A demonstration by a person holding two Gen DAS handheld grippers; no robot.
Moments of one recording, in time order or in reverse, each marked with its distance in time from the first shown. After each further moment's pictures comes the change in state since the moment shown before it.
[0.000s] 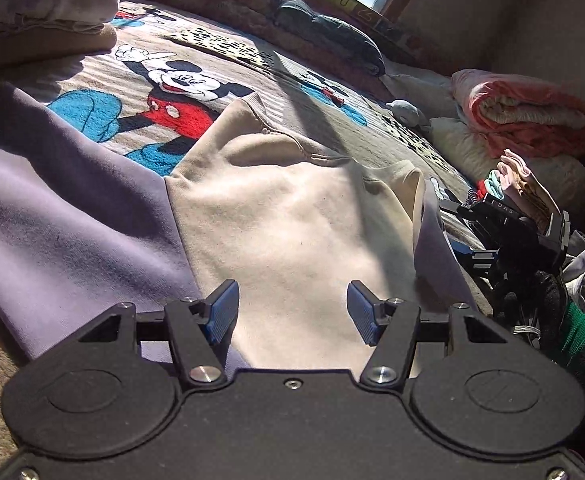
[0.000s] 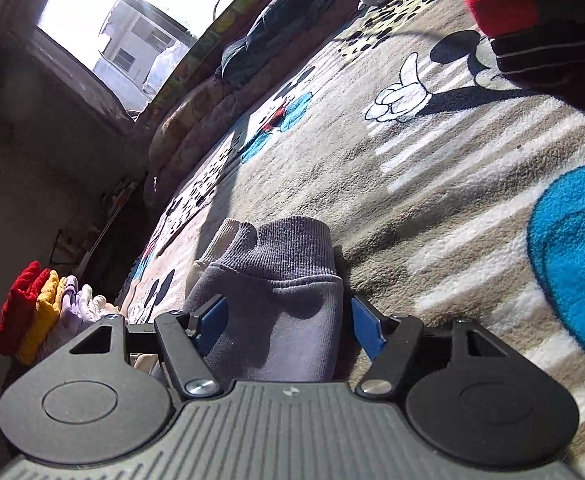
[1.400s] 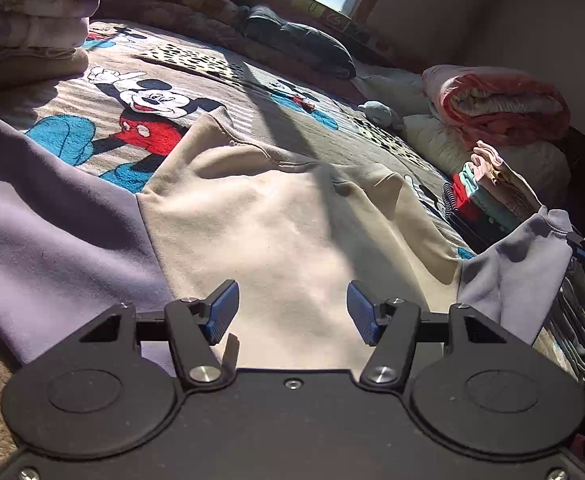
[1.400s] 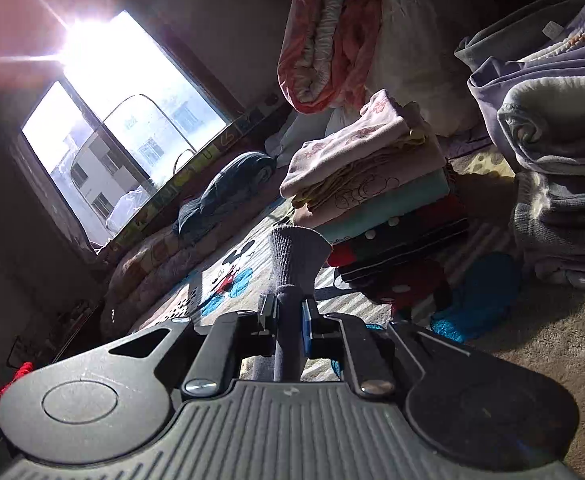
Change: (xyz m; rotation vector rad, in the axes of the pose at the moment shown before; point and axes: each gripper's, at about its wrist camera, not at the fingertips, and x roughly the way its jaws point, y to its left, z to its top) left arm -0.013 -0.015 -0.004 0.082 -0.024 -0.049; right arm -0.254 0.007 -0.021 0.027 -0.481 -0.223
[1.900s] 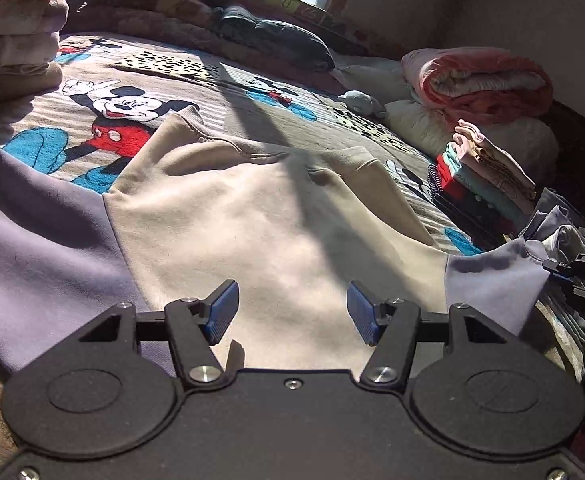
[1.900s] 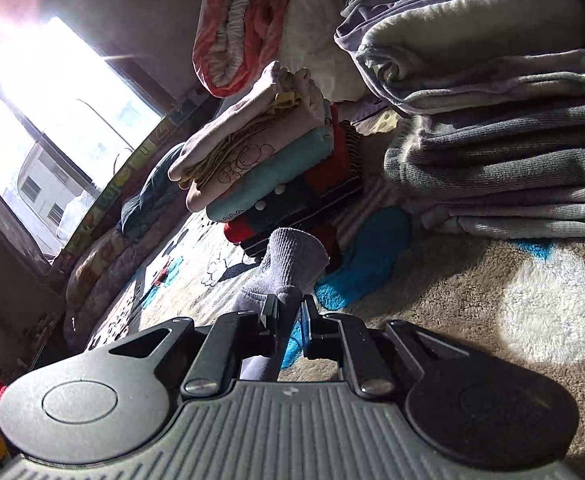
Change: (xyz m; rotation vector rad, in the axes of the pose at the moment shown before) left arm 0.003 -0.022 -0.009 0.080 0.009 -0.018; right arm 0.014 -0.079 -0.018 0.084 0.090 -0.170
